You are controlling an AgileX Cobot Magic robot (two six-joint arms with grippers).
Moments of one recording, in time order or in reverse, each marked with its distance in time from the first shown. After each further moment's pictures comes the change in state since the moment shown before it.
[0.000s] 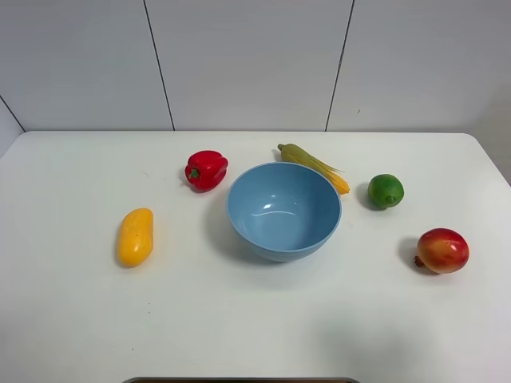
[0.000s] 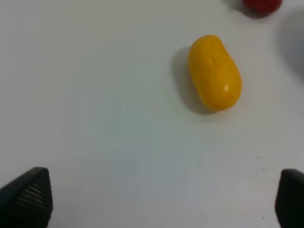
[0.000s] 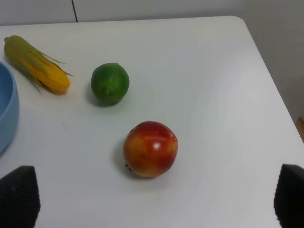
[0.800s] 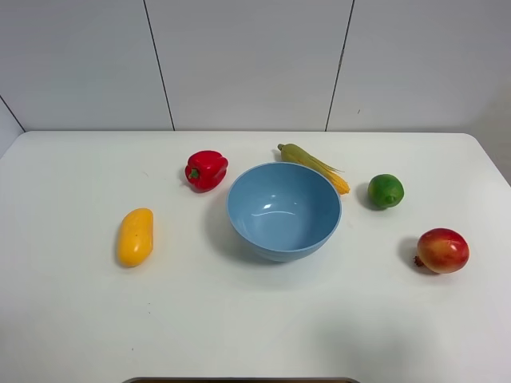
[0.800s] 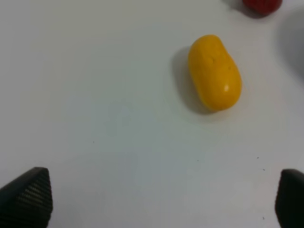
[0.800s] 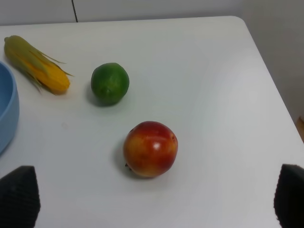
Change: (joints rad) left arm 0.000 0.000 0.000 0.000 0.000 0.000; right arm 0.000 0.000 0.000 0.000 0.000 0.000
